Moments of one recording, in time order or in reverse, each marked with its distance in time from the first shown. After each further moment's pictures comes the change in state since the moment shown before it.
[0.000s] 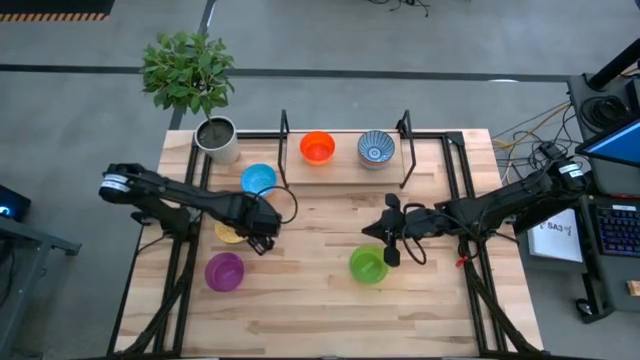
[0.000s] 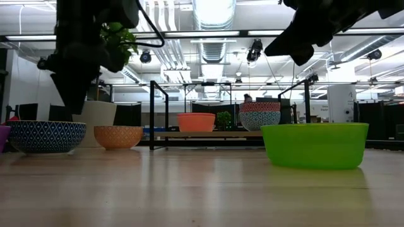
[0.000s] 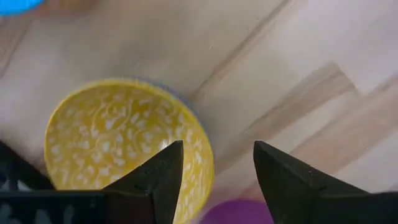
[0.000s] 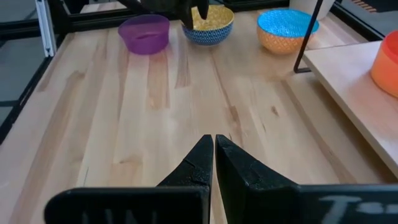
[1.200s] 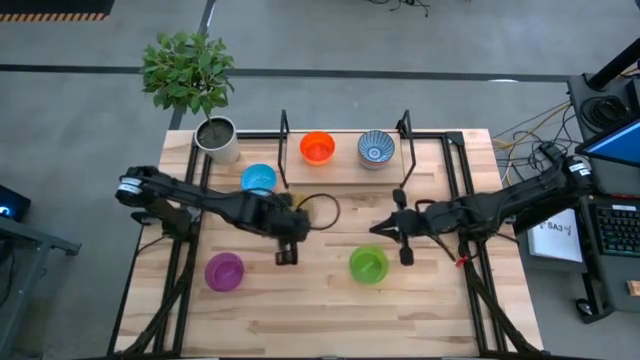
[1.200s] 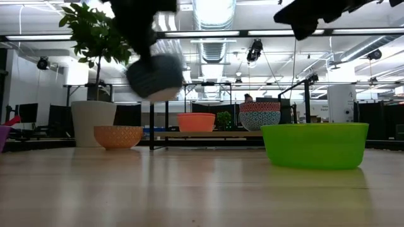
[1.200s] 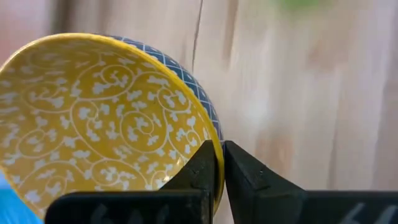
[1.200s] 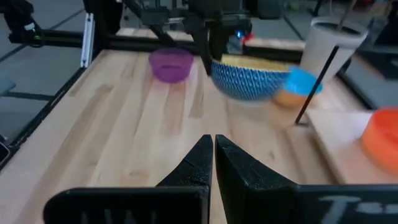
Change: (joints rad) left arm -0.061 0.151 0.357 0.187 -0.103 0.646; right arm 0.025 -0.149 0.000 -0.007 -0.036 -0.218
